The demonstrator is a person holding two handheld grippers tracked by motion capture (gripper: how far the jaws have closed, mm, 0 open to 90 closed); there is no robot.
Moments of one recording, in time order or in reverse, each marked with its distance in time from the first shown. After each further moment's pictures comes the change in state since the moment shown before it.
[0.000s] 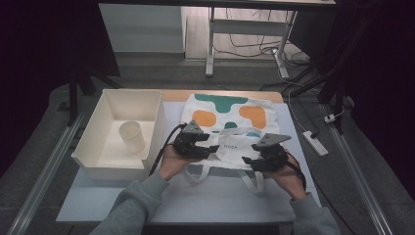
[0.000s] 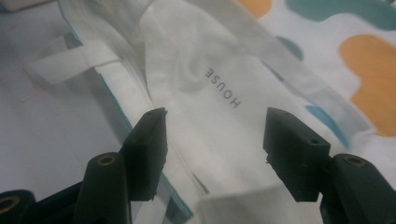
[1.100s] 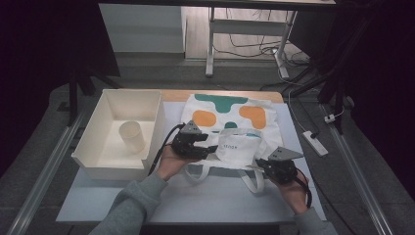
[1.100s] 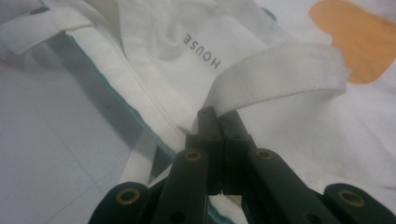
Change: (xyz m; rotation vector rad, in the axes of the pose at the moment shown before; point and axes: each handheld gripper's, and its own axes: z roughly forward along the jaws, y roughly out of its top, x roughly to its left) left arm 0.001 -0.002 -0.003 0.001 -0.001 -0.003; right arm 0.005 -0.050 -0.008 -0.057 -0.096 0.068
